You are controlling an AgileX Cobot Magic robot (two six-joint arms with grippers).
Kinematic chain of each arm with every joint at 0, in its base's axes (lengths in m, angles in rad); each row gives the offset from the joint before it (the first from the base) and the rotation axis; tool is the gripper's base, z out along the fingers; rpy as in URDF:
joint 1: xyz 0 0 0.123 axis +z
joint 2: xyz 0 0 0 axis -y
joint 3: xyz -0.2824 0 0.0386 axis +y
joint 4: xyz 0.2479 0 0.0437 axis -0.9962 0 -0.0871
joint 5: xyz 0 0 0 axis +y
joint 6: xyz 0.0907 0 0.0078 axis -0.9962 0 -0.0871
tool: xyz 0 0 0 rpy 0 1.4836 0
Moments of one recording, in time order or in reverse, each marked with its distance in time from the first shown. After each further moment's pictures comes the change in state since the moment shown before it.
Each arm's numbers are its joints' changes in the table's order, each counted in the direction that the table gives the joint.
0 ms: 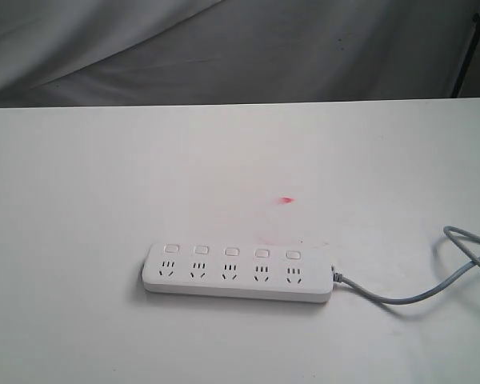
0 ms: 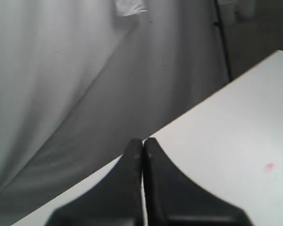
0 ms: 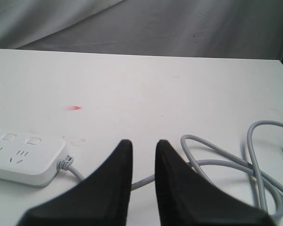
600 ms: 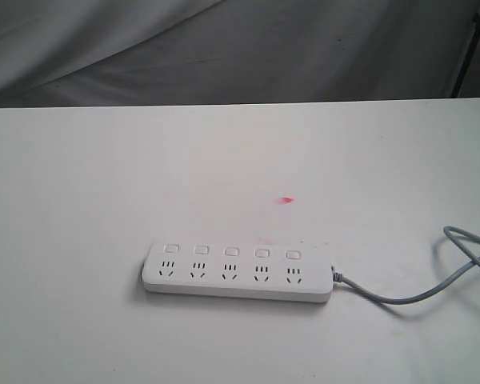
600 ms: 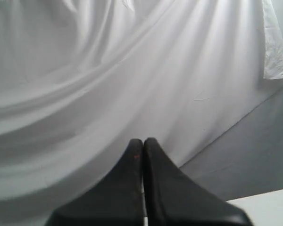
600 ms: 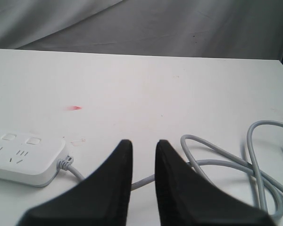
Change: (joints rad) left arm 0.184 0.694 0.454 0.017 -0.352 0.080; right arm 0.000 0.000 0.000 0.000 0.000 0.000
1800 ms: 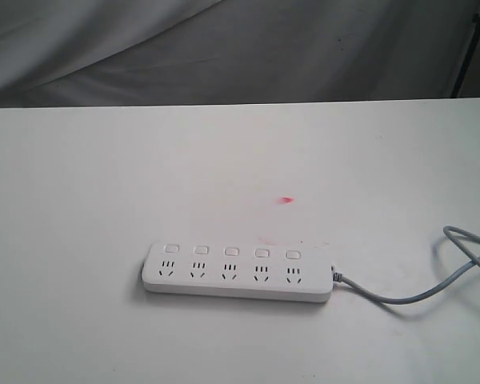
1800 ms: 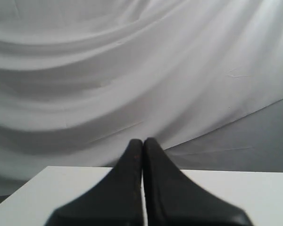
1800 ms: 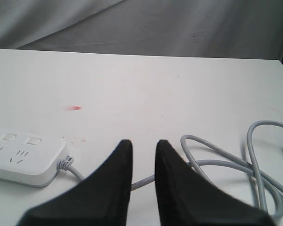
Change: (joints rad) left arm 0.000 0.230 0.230 -0.976 -0.008 1.116; right arm 0.000 0.000 0.000 0.000 0.000 0.000
